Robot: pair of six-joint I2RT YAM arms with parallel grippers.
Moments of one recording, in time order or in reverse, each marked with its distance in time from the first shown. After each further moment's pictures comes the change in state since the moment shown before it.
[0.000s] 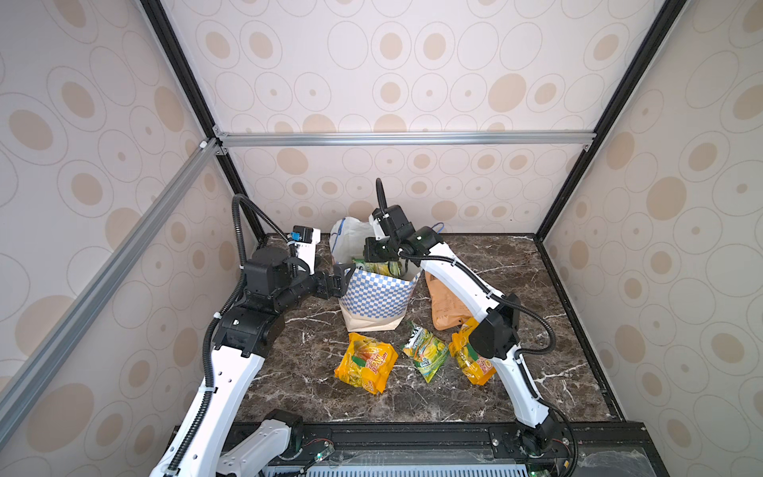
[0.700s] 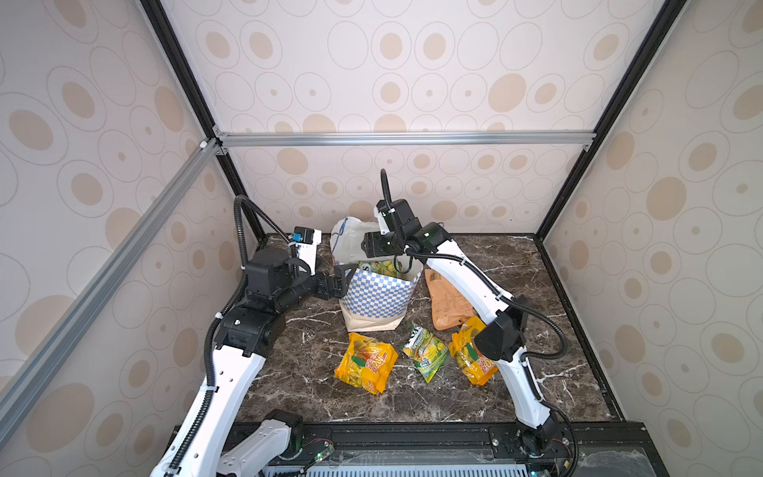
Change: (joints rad) left arm 0.000 0.000 -0.013 0.007 0.007 -0.001; right arm 0.000 0.009 -0.006 -0.035 0.095 -0.090
